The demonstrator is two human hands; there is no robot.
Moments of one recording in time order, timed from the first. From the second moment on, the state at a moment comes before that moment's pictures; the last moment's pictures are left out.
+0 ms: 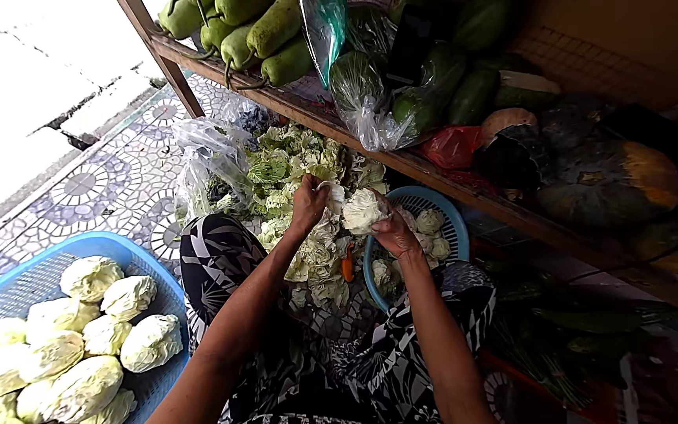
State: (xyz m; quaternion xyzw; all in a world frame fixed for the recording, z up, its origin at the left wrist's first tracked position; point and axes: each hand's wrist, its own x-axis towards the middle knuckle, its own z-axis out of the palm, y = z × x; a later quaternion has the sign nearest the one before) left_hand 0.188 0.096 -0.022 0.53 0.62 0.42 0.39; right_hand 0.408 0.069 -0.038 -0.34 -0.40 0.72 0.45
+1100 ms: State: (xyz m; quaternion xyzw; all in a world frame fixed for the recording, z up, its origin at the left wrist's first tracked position) left_hand 0.199 0.080 -0.023 0.77 0.40 0.42 0.28; right_hand 0.402 0.065 -0.027 -0.44 -0.42 0.64 0.46
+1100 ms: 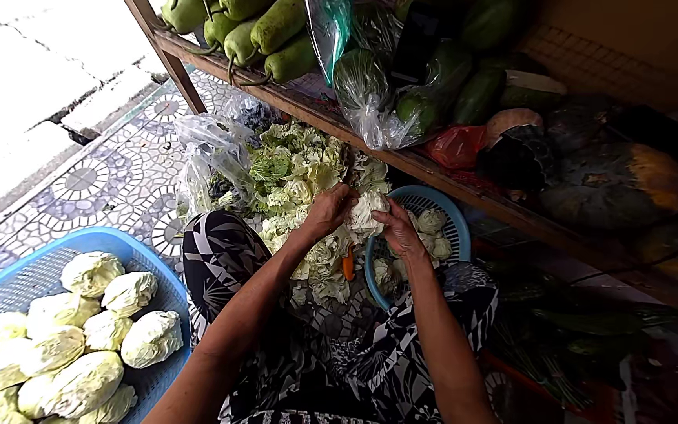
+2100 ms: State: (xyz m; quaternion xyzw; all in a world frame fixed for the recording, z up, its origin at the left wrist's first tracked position) left_hand 0.195 0.091 -0.012 0.66 0.40 0.28 0.57; right_hand 0.401 0.068 -0.022 -0.56 -0.49 0.53 0.41
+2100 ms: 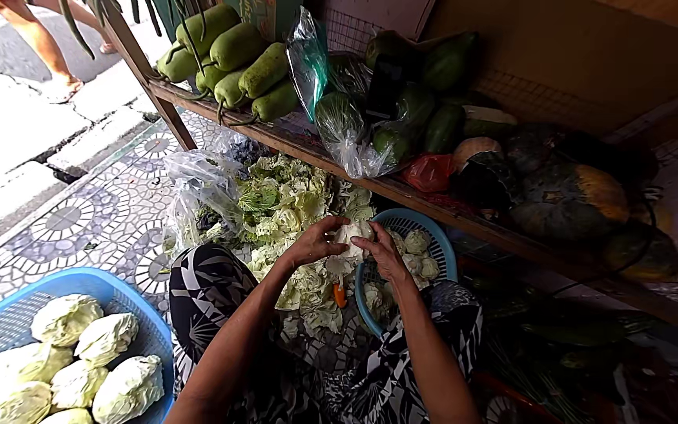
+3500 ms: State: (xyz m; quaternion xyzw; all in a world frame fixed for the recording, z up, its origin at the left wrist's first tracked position) left_hand 0.211 0.090 -0.044 0.58 0.60 0.37 0.41; right_hand 0.388 0.067 -0.021 -0.48 -0.28 0.58 0.60
